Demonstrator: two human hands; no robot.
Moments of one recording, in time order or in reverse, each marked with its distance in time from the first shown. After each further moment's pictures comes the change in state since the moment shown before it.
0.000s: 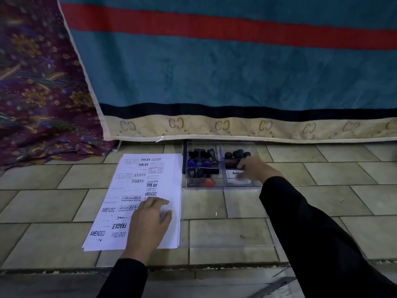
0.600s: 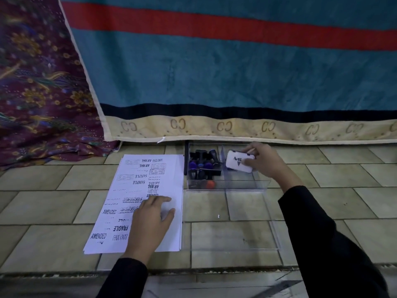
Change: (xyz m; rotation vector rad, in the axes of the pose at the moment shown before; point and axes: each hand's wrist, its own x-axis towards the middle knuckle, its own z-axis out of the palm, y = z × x) left_hand 0.008 0.001 -0.002 -0.110 -0.011 -0.016; right_hand -0.029 -0.004 -0.035 0.513 0.280 -0.077
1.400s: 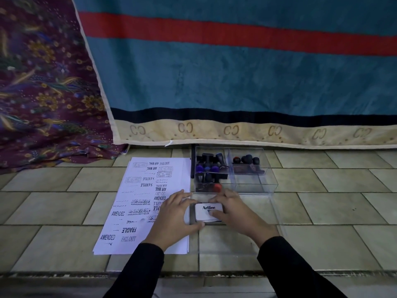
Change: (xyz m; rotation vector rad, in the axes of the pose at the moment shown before) left_hand 0.020 0.002 0.024 0.002 -0.212 0.264; right_hand -0.075 -0.005 0.111 -0.161 -0.301 -0.246
